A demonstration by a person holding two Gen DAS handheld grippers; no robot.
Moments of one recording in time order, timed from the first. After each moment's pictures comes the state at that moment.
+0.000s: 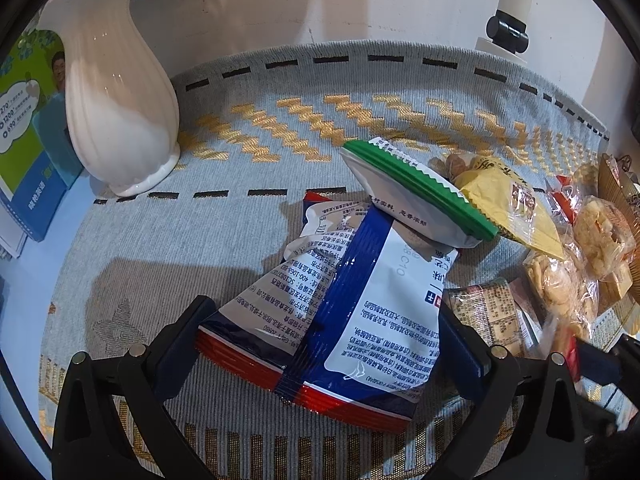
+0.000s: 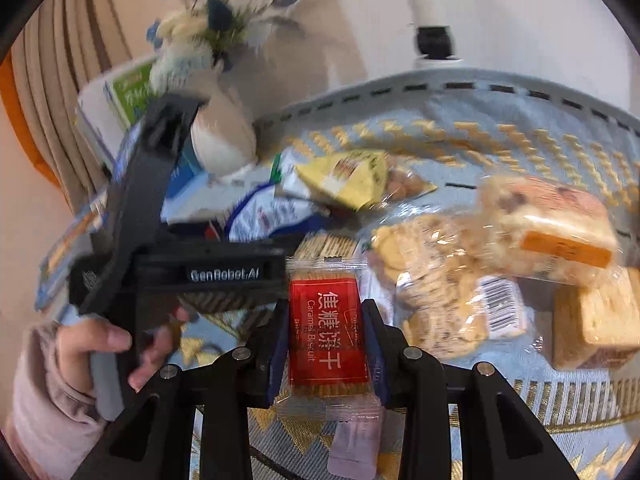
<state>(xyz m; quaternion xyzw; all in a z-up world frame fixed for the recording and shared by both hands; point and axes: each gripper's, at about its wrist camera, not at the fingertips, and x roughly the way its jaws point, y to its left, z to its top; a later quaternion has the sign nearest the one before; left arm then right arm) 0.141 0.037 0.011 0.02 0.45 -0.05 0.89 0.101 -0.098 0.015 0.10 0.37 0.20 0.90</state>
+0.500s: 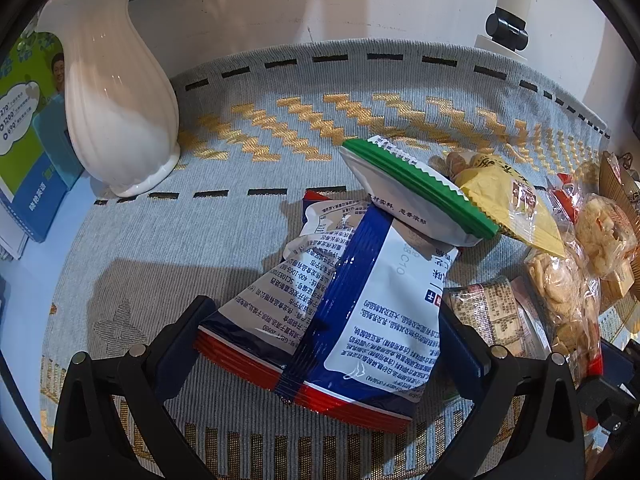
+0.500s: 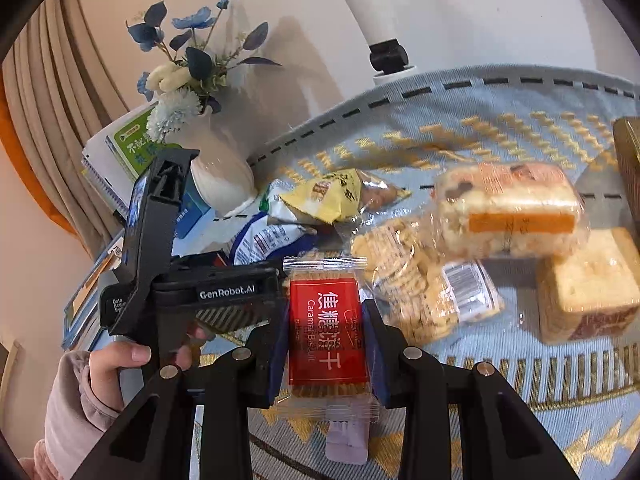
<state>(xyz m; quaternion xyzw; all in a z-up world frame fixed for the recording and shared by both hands) 0.140 0.035 0.011 0.02 0.45 -0.05 0.89 0.080 -0.122 0.018 0.16 0.34 0.20 0.90</state>
